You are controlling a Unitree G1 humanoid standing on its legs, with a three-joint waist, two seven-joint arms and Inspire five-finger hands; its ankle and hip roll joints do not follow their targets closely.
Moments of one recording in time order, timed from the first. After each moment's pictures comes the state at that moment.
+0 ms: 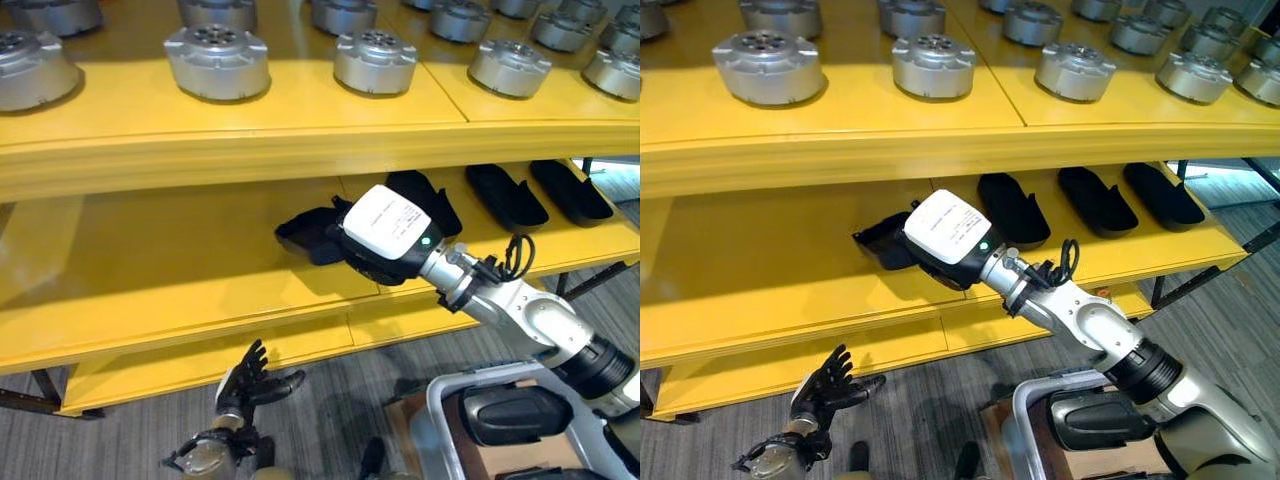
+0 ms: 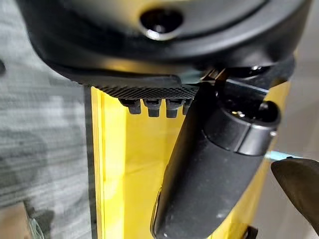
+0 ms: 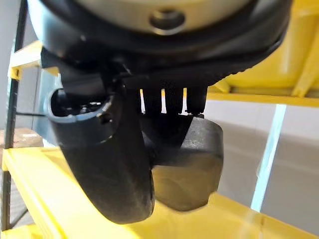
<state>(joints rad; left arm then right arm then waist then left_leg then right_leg) 0.25 0.33 -0.16 0.24 -0.50 -0.04 0.07 -0.67 -0.82 0.65 -0.13 -0.78 -0.17 -0.08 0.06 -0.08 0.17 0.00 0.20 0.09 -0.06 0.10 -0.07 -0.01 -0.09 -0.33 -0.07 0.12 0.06</state>
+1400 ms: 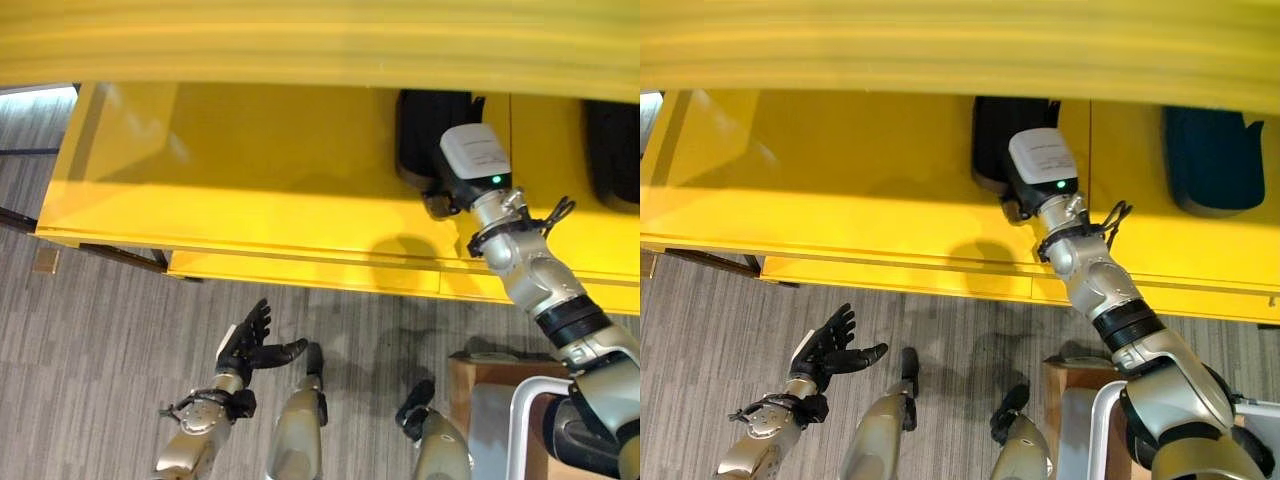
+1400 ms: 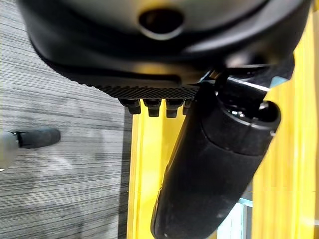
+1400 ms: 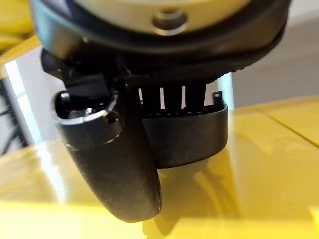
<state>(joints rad) 0.09 0.46 -0.23 0.23 -0.51 -0.09 0.06 -0.85 -0.68 0.50 0.48 -0.61 0.04 -0.30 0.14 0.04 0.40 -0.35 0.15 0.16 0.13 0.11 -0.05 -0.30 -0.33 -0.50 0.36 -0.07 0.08</state>
